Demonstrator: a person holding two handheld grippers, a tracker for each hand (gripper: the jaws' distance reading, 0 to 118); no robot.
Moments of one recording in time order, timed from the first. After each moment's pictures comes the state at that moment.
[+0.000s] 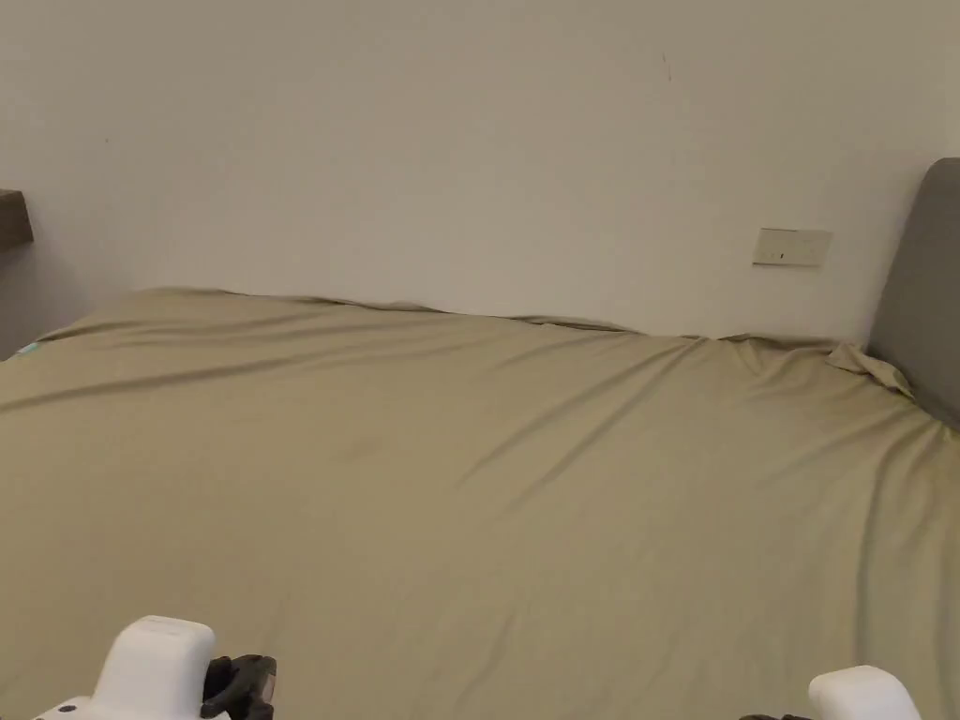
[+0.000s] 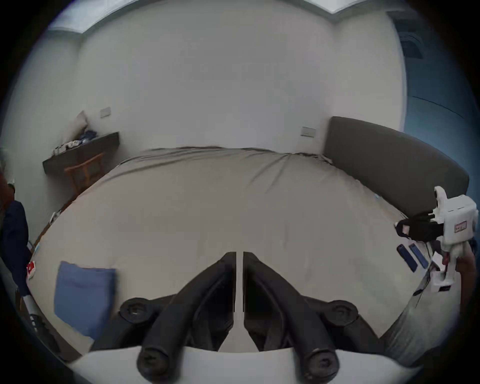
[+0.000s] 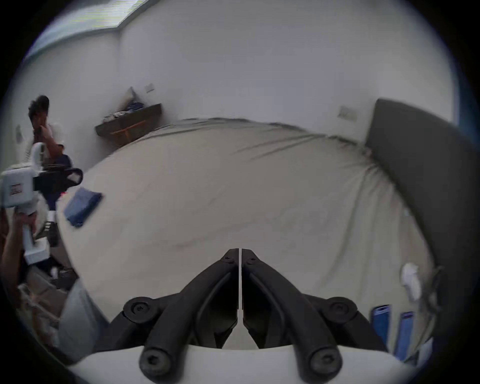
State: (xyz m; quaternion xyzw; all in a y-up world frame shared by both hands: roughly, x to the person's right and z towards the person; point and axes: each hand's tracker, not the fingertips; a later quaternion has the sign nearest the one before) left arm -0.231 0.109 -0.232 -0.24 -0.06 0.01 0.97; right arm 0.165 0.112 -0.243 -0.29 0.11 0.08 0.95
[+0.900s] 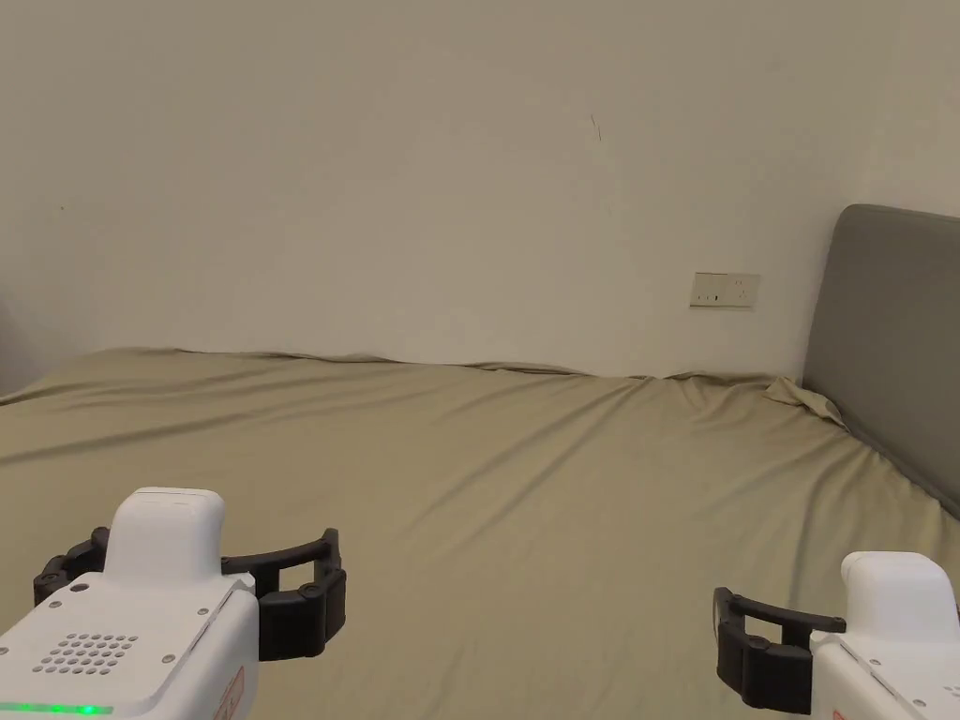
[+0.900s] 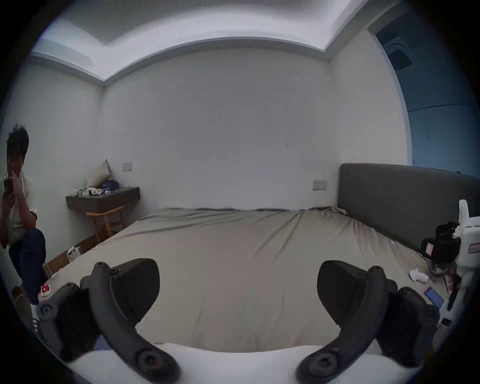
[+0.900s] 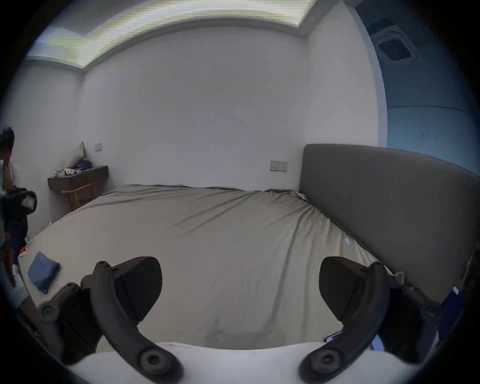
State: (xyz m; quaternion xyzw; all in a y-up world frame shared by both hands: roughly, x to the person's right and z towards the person) left arm -0.181 0.199 -0.237 -0.07 0.02 -0.02 1.00; right arm 0.202 0.171 -0.237 -0.13 -0.03 0.03 0.99
